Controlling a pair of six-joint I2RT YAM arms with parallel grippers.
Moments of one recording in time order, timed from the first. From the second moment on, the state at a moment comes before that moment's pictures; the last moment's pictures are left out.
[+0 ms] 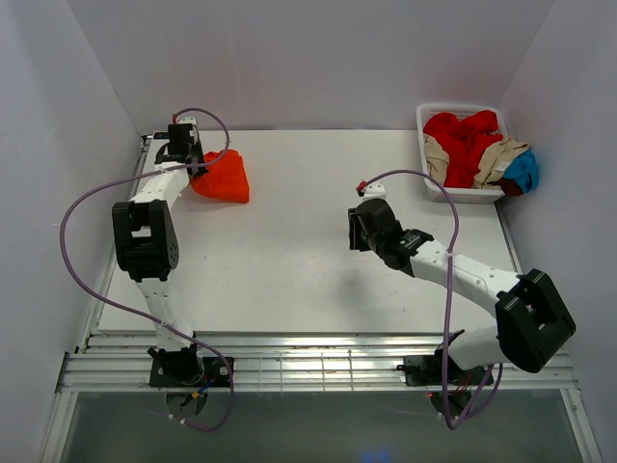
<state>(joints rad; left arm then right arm) 0.02 2.03 1.60 -0.26 -0.15 -0.07 0.72 1.36 0.85 -0.17 0.31 0.35</state>
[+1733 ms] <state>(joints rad) 0.06 2.09 1.72 -0.15 -0.38 -0.20 0.72 1.29 0.74 -0.20 0.30 0.33</state>
